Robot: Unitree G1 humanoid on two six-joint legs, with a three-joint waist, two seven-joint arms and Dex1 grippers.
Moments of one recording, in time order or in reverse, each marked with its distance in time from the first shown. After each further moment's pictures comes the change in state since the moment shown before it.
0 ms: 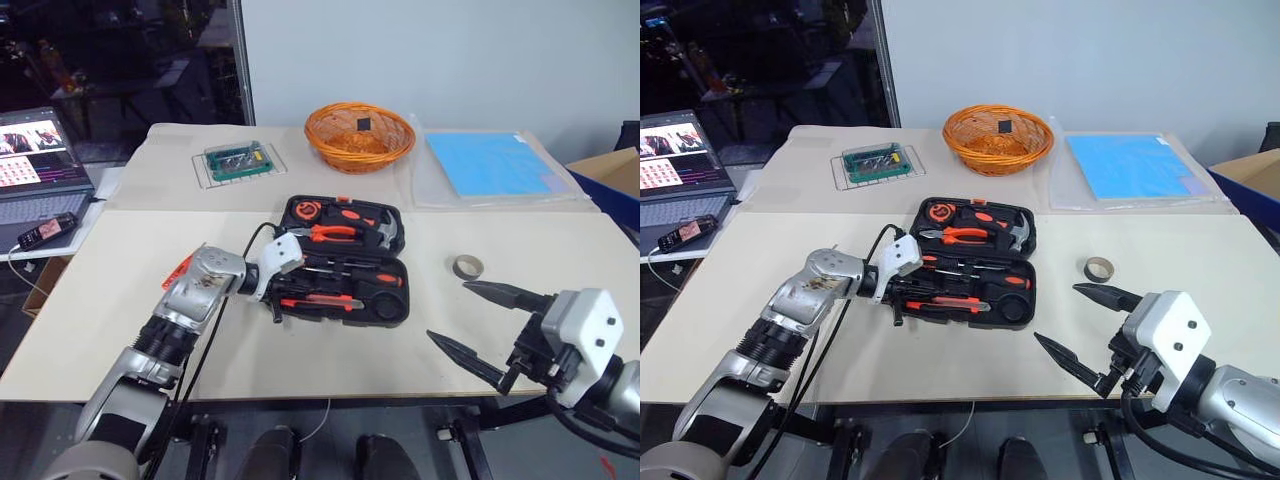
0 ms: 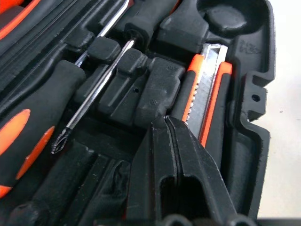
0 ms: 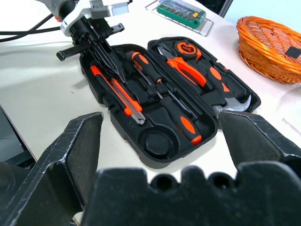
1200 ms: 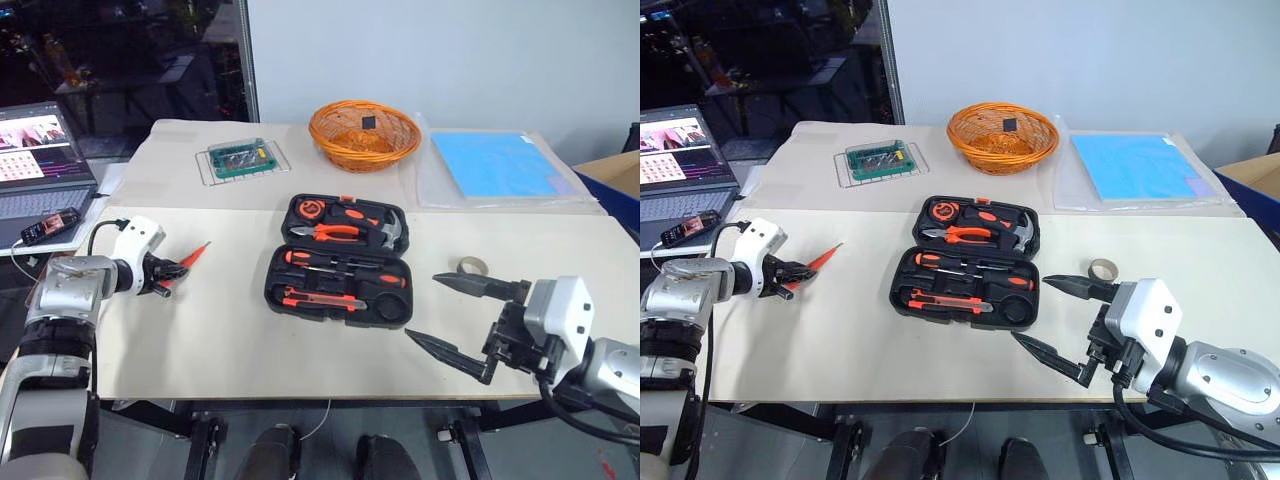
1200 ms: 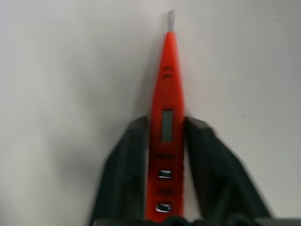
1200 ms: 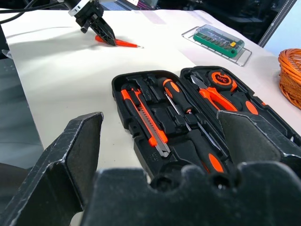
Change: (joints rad) left arm 0.051 0.296 0.370 0.359 -0.044 0.068 0.145; right arm -0.146 -0.015 0.155 0.103 -0.001 -0.098 0.087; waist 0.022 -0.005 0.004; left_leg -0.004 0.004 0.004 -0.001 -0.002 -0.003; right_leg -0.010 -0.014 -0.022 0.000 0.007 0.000
